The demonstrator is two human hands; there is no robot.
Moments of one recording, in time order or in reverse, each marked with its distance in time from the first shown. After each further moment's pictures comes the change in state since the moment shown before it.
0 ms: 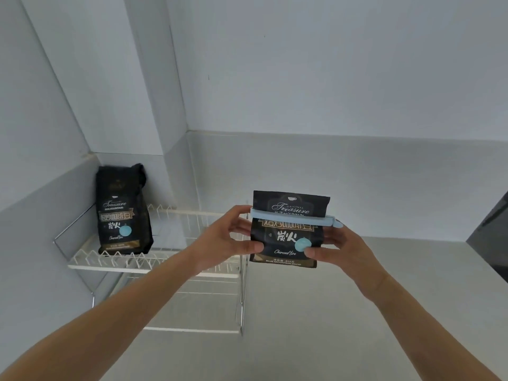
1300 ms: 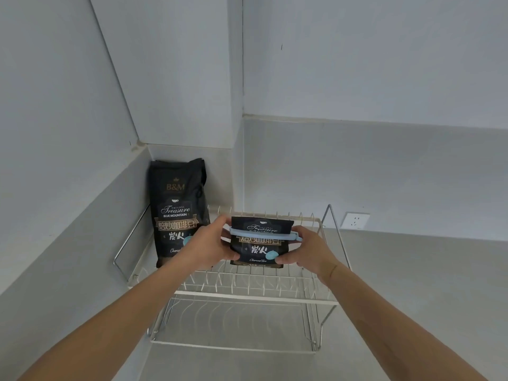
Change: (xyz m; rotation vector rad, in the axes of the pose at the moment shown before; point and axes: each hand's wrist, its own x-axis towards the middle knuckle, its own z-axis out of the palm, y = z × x) left_hand 0.013 -0.143 -0.194 0.347 0.041 -0.301; right_hand 0.151 0.035 0.237 -0.309 -0.029 0.383
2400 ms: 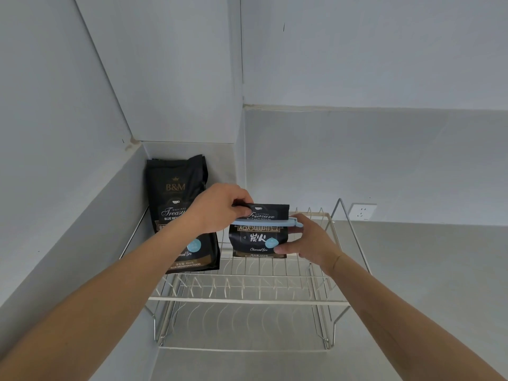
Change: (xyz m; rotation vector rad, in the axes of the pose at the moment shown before) left_hand 0.043 0.036 -0.044 0.283 0.062 0.333; right_hand 0.025 -0.004 0.010 0.047 -0.022 -0.038
